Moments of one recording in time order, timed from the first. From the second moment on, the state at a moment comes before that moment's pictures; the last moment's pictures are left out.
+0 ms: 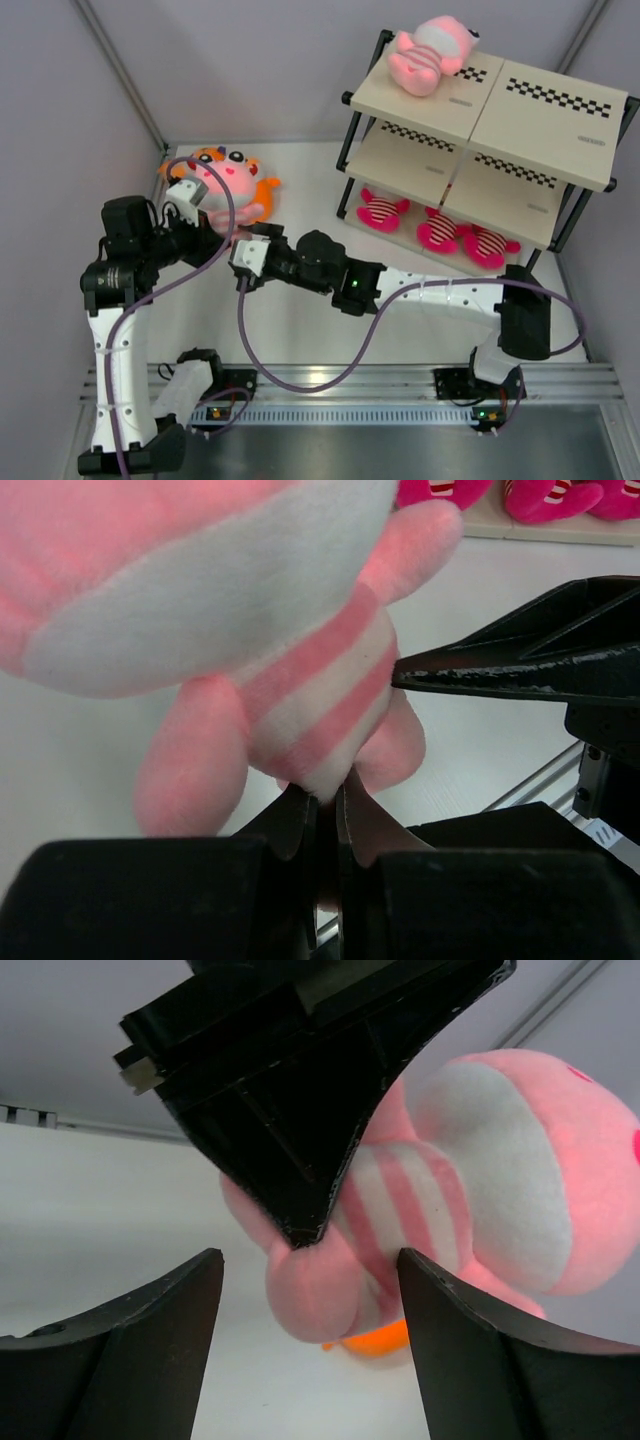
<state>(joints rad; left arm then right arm) 0.09 0.88 1.32 -1.07 0.63 0.19 1.28 1.63 1.31 0.33 0.06 -0.57</state>
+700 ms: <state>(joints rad) 0.09 0.87 1.33 -1.09 0.66 0.21 1.26 1.67 1.34 0.28 0.09 -0.72</state>
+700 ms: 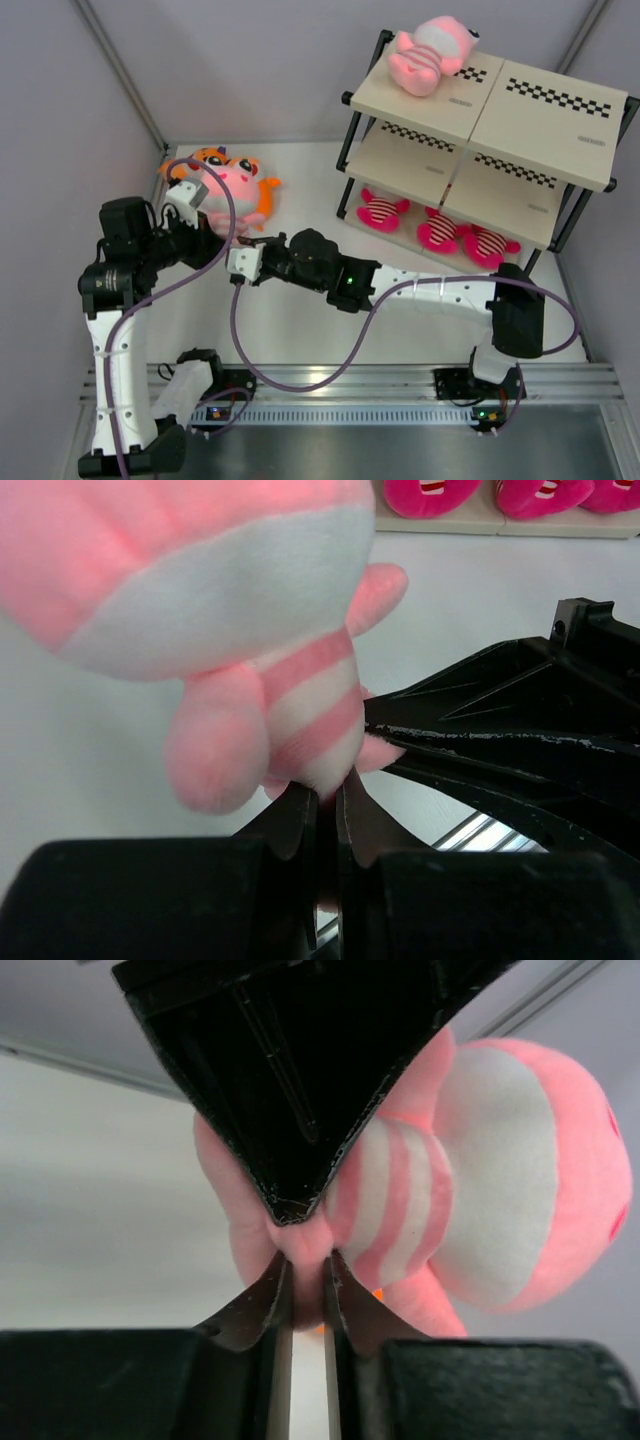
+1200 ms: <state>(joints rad) 0.09 0.87 1.47 -1.09 0.60 0.20 1.19 1.58 1.36 0.07 0.06 -0.78</state>
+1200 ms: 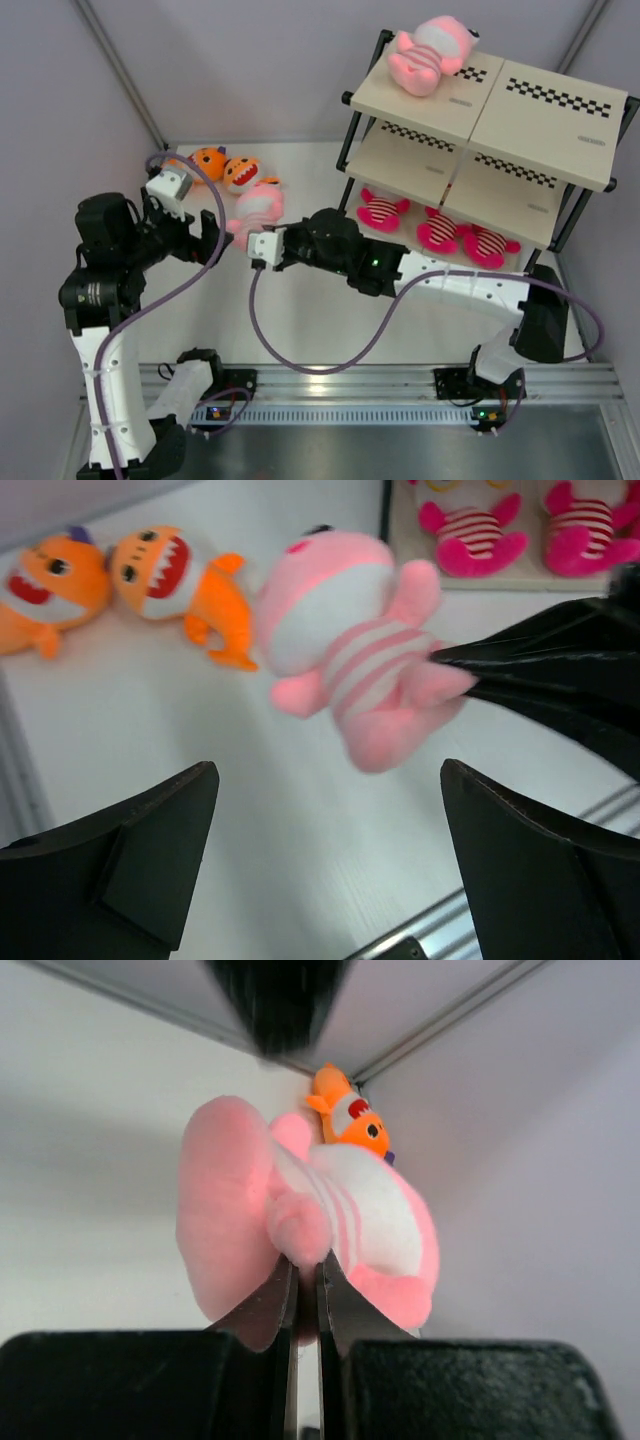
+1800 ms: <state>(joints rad) 0.09 0.88 1.64 -1.08 0.11 0.24 0.63 1.24 1.92 -0.33 -0.21 -0.94</state>
